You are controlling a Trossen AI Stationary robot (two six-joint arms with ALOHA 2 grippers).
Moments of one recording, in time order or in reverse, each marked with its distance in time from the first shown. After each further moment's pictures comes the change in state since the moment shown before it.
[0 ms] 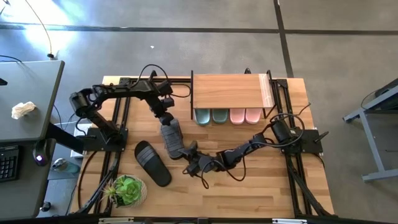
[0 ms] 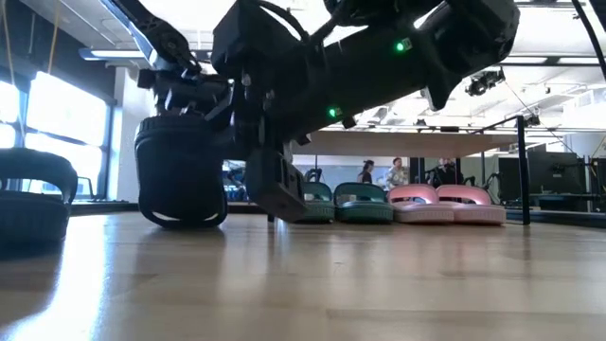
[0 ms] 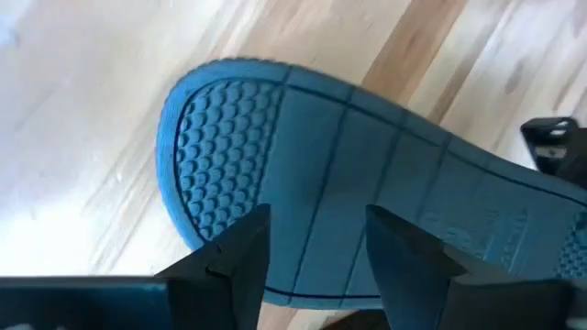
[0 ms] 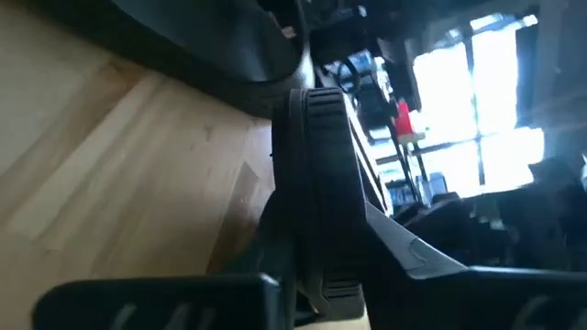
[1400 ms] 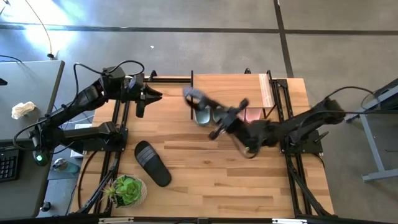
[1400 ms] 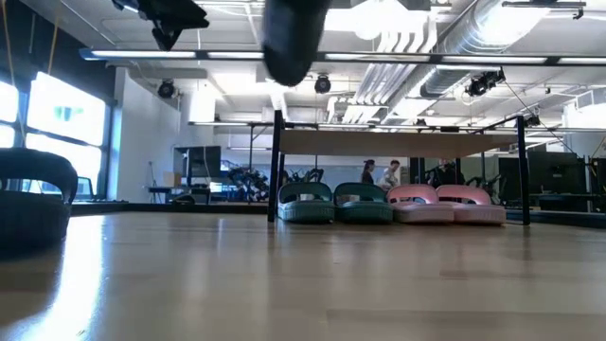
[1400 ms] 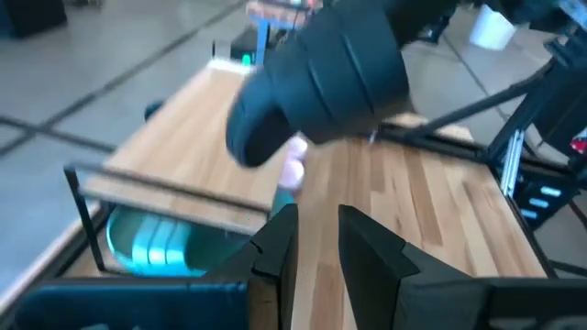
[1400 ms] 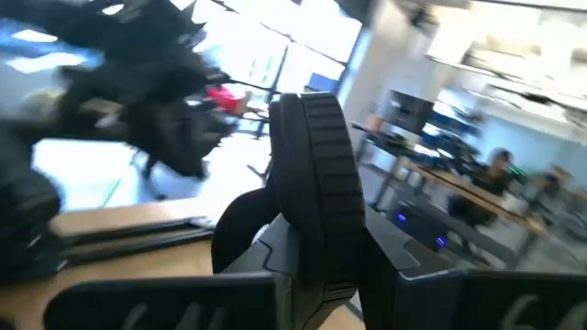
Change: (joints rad) left arm -0.002 -0.772 0.000 0.328 -0.085 0.079; right arm 0.021 -0.719 -0.002 -0.180 0.451 0.456
